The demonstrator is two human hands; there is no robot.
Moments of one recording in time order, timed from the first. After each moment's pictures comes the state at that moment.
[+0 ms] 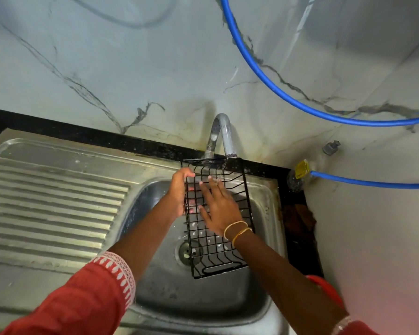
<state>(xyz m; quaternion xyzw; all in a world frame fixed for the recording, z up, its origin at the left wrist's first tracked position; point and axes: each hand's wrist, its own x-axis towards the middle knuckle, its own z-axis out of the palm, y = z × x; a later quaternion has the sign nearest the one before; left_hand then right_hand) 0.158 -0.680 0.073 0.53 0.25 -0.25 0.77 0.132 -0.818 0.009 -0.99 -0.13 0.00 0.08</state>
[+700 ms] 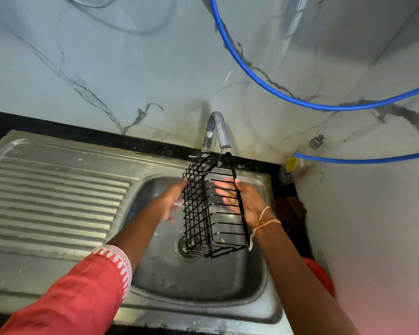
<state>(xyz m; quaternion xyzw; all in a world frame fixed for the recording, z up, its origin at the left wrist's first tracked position) 0.132 -0.651 0.056 0.66 0.26 -0.33 0.62 0.101 -0.856 0.084 -0.52 0.18 0.17 0.82</state>
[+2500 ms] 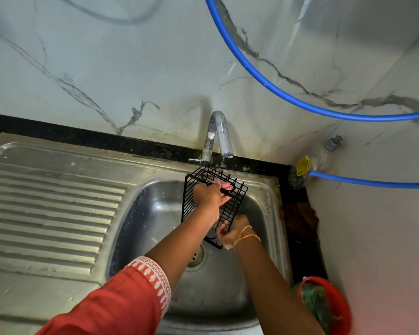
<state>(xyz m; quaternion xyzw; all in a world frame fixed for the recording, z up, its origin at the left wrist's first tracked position) 0.162 -0.766 0.056 0.50 0.33 -0.15 0.78 0.135 -0.851 -0.028 -0.18 0.60 0.14 0.77</state>
